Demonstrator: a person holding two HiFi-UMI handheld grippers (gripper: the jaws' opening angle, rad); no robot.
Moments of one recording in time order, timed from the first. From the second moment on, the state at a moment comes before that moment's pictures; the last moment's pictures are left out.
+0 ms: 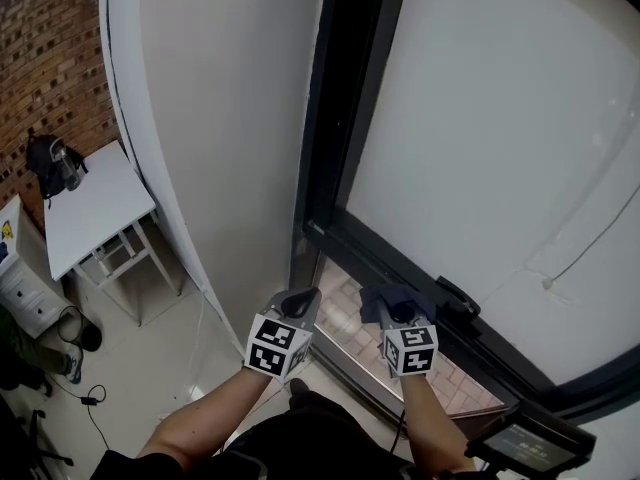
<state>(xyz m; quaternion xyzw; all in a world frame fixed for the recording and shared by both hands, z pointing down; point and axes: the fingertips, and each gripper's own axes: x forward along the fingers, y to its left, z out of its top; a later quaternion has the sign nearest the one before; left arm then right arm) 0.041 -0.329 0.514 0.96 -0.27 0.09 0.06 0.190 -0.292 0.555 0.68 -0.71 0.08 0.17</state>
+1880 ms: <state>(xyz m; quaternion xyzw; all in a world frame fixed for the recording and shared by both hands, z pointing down) -0.023 -0.409 0.509 0.92 -0.37 0.09 0.08 0.092 -0.457 0.558 0.63 -0.75 0.10 0.16</state>
